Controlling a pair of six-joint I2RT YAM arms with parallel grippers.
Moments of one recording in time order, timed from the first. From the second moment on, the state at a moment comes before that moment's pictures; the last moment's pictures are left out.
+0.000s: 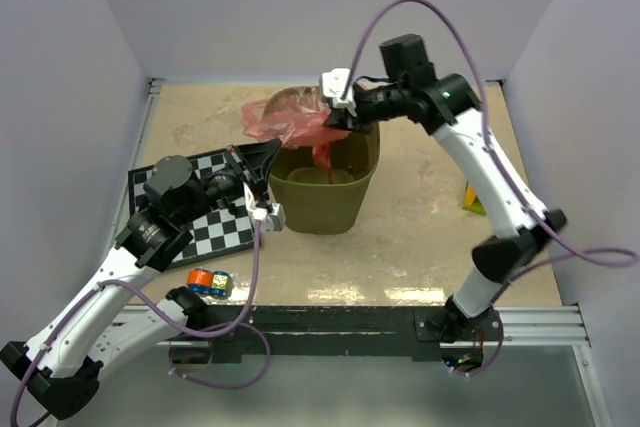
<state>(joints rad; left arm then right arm) -0.62 0.79 0.94 -0.14 0.40 1.33 0.55 1.73 2.07 -1.03 -0.76 -0.91</state>
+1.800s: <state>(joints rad) -0.62 0.73 1.19 -0.87 0.33 0.46 0.61 0.93 1.39 -0.81 -0.47 -0.48</state>
